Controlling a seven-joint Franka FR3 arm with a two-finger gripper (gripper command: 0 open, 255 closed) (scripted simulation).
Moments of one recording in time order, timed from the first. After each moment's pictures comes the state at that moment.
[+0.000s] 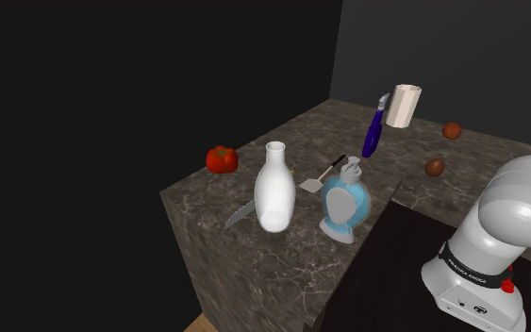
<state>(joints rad) -0.10 -1.73 -0.87 -1.31 -1.88 1.08 -2.12</state>
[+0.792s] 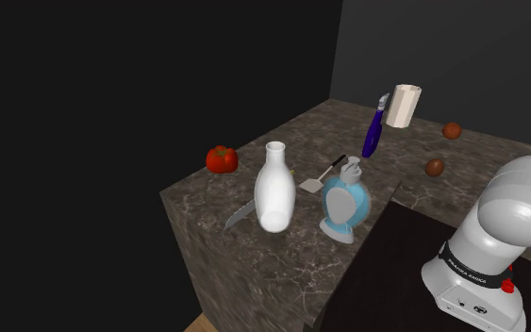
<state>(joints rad) -0.12 -1.76 -0.89 -1.34 -1.88 1.09 -2.12</state>
